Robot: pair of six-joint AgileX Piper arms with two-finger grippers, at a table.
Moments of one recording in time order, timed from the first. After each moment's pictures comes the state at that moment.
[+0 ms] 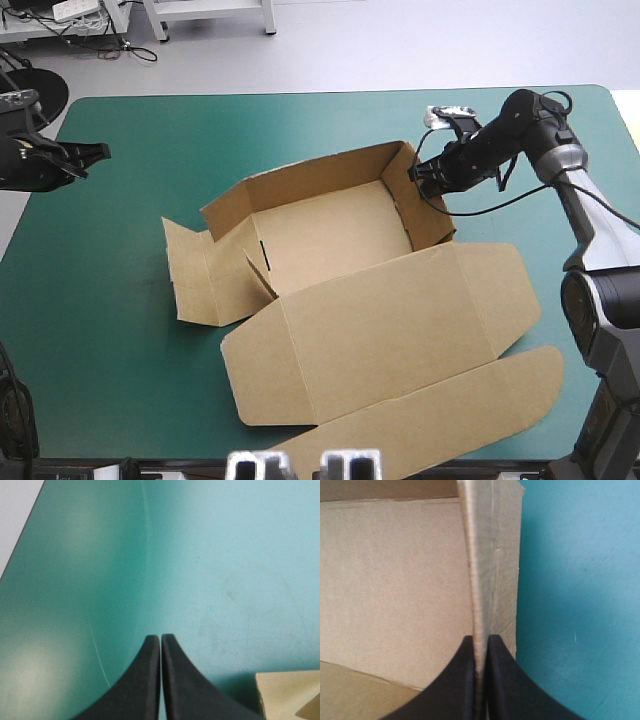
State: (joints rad) left arm 0.26 1.47 -1.53 -0.15 0.99 0.03; right arm 0.11 1.92 -1.76 0.50 1.23 -0.34
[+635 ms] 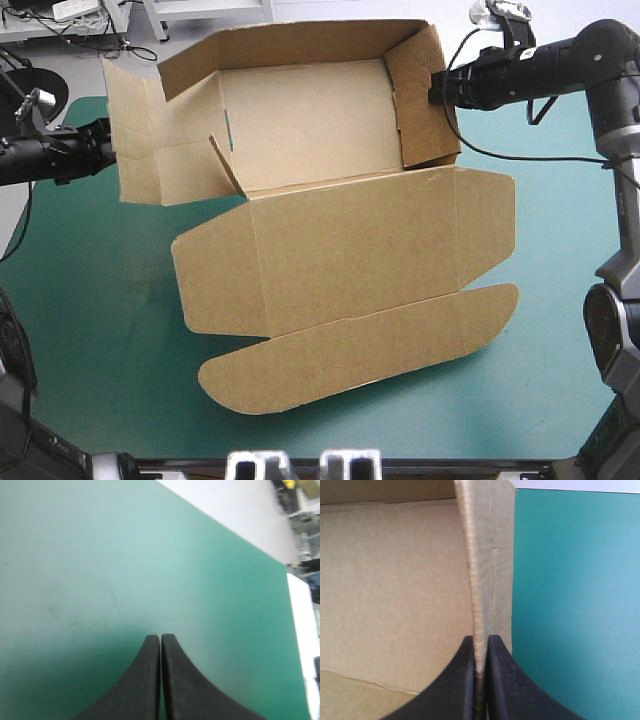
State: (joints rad) left arm 0.42 1.69 -1.53 -1.05 1.14 0.47; right arm 0.04 1.83 -2.12 0.67 1.26 -0.23
